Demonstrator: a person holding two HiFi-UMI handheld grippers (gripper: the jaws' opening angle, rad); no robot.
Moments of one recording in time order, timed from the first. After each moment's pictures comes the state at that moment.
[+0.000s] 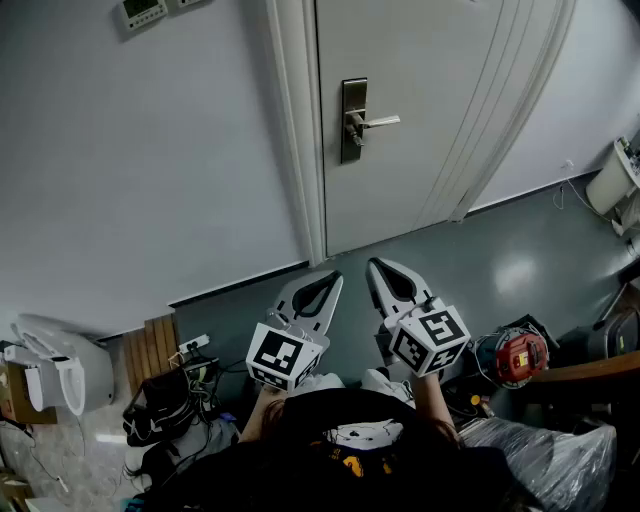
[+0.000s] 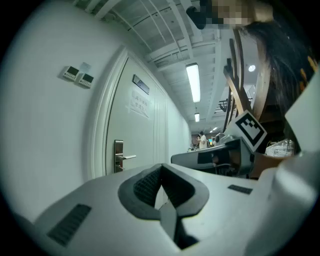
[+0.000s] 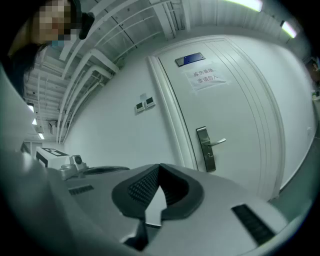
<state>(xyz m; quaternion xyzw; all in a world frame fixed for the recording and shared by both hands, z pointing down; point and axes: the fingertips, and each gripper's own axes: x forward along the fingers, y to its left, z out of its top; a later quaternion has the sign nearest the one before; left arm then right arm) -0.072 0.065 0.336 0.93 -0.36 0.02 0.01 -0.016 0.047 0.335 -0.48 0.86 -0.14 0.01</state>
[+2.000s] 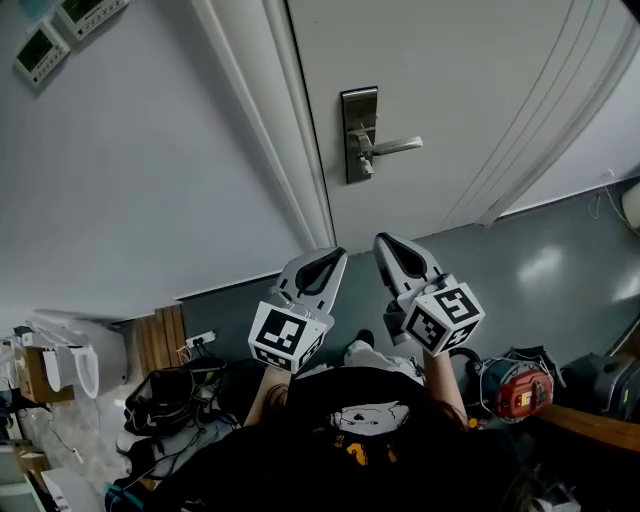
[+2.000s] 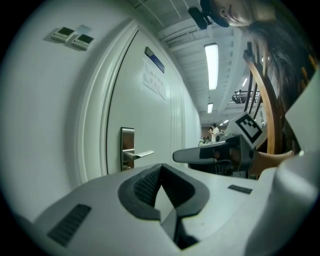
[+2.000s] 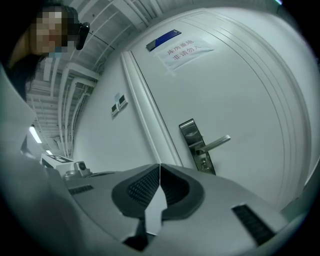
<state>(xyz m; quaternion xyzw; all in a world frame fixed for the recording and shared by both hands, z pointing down) -0.008 -0.162 0.366 0.91 -0.41 0.06 0.03 0.052 -0.184 0.362 -0.42 0.89 -0.19 0.05</state>
